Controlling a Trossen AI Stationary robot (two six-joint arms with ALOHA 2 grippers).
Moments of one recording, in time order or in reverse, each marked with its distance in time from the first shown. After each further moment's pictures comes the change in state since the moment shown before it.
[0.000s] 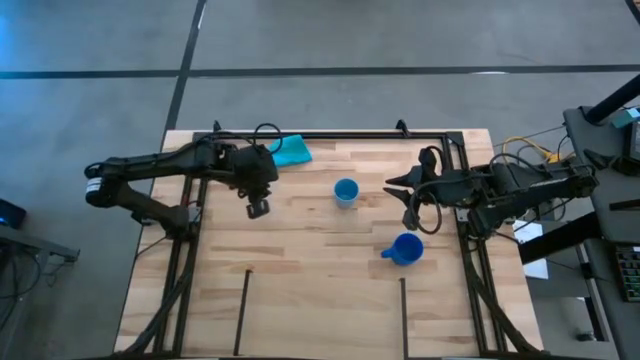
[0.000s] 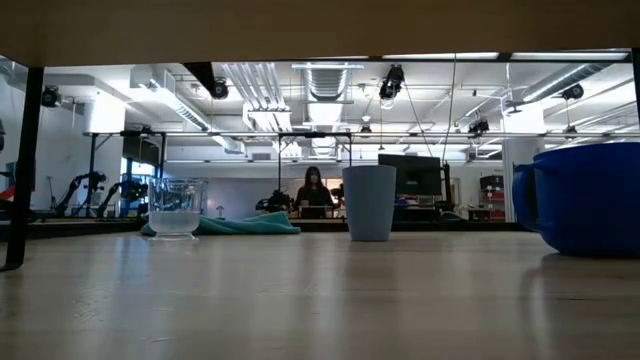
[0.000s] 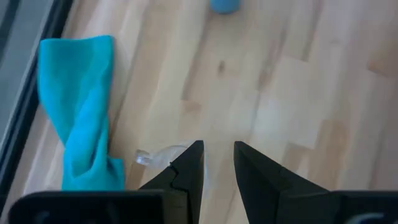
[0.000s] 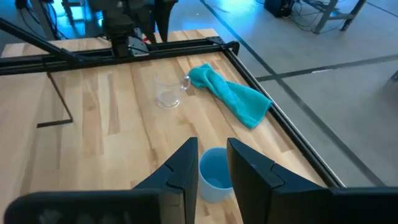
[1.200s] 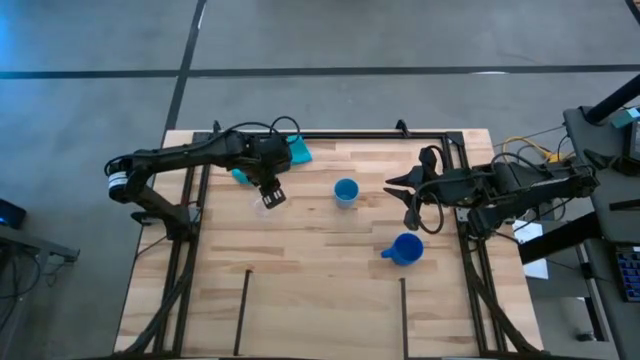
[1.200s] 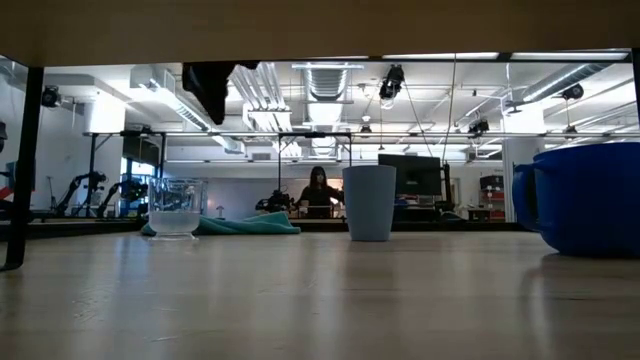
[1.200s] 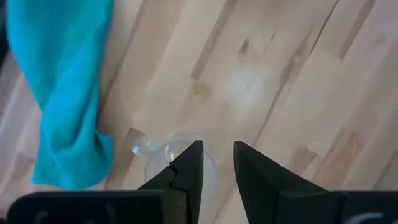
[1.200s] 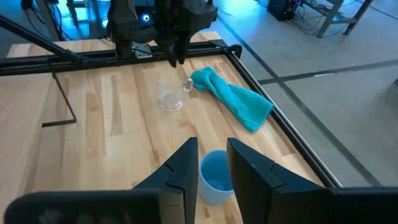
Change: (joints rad) left arm 0.122 0.172 0.046 -0.054 0.091 -0.058; right arm 0.000 -0.002 0.008 0.000 -0.009 -0.015
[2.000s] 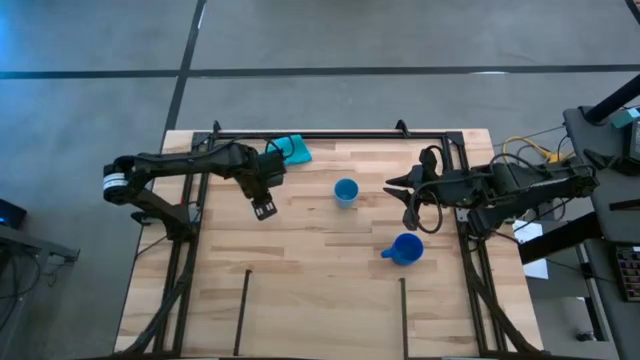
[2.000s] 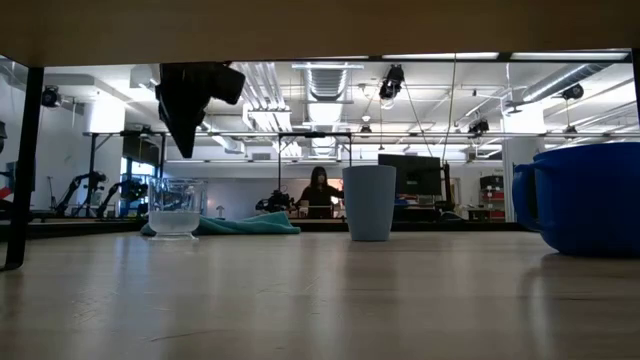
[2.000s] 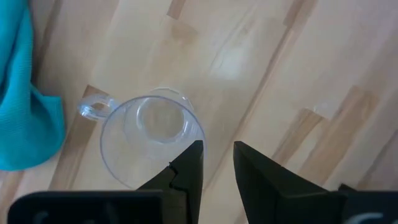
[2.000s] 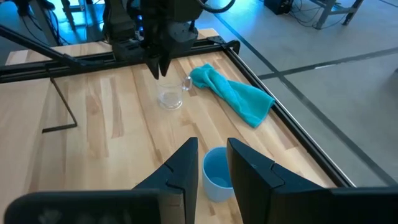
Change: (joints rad) left arm 0.007 -0.044 -0.234 0.088 0.103 -0.007; right arm 0.000 0.000 -0.010 0.000 0.008 0.052
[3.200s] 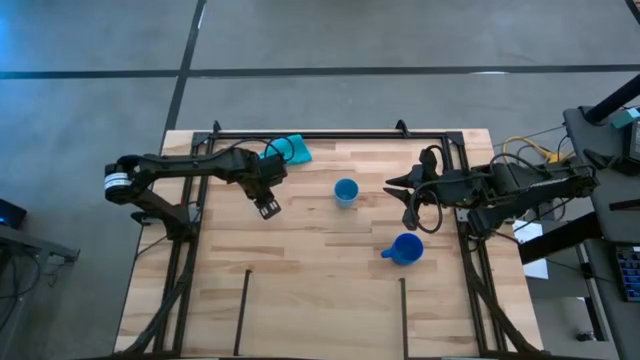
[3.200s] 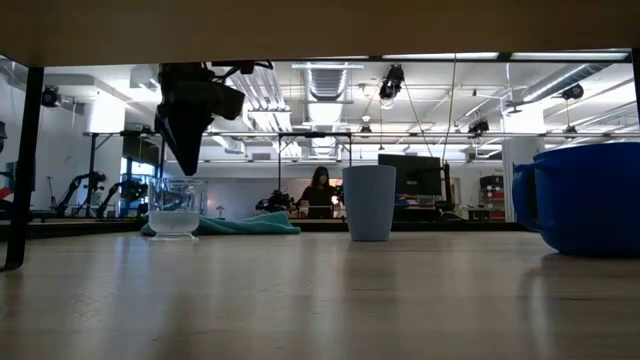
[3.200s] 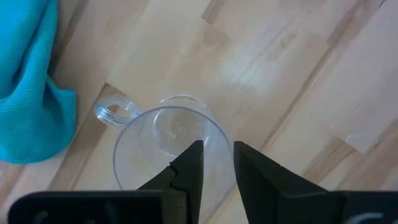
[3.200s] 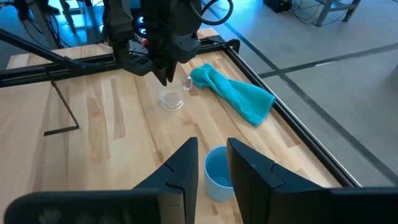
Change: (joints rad) left arm 0.007 0.010 -0.080 0.102 -0.081 -0.104; right arm 0.000 0.000 0.000 0.000 0.000 0.024
